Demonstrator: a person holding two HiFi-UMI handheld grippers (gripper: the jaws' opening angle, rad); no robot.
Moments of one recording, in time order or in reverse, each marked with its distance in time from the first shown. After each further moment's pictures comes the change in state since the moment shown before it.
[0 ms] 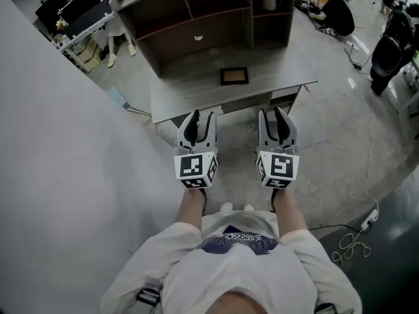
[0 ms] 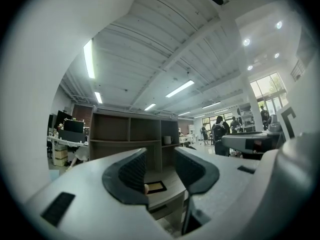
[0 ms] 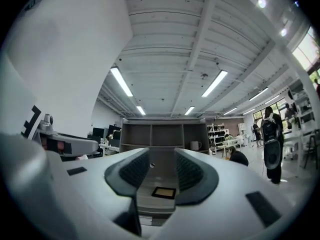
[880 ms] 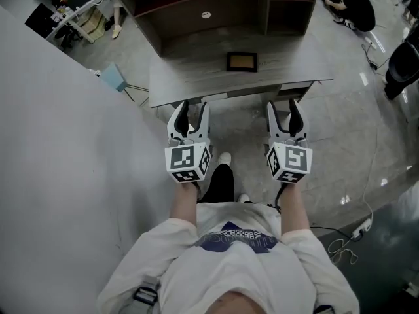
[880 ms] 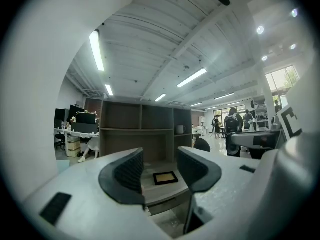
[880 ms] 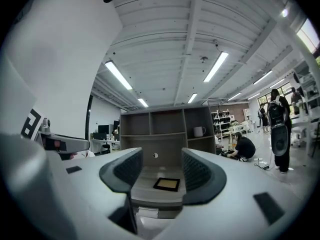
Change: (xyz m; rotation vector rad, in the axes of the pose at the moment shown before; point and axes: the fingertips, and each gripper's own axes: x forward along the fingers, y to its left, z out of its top) left arm 0.049 0.040 -0.045 -0.033 0.113 0.130; right arm 0.069 -0.041 -0.056 0.078 0.119 0.075
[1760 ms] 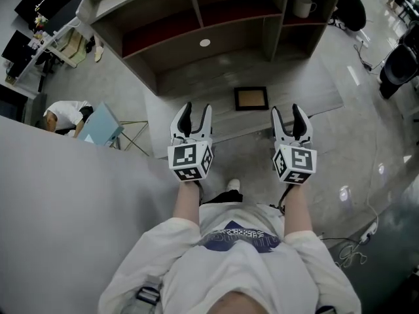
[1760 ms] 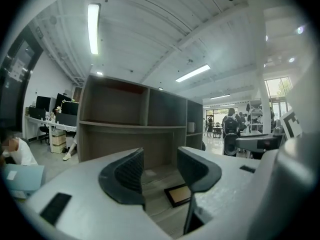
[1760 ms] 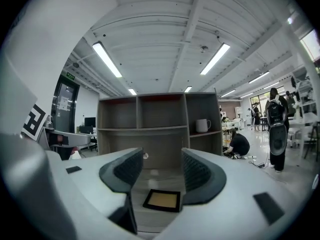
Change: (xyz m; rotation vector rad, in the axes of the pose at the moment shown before) left arm 0.221 0.125 0.004 -0.040 0.058 -0.128; right arm 0.218 0.001 -0.016 -0.006 0.087 -0.117
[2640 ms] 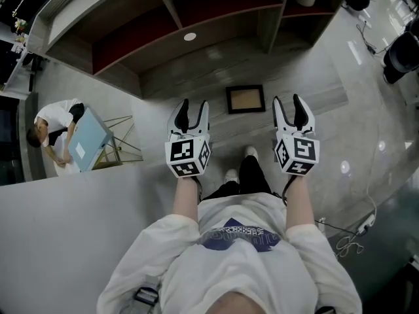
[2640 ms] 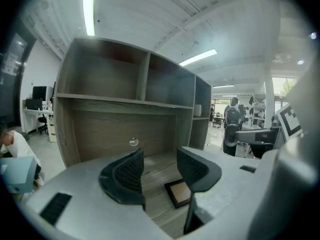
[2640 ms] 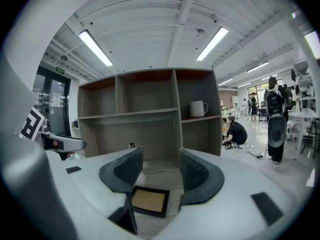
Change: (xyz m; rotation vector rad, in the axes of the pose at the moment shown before) left arm 0.117 0.008 -0.055 -0.032 0.177 -0.002; right arm 0.106 -0.065 -0.043 0.038 0.140 -0.030
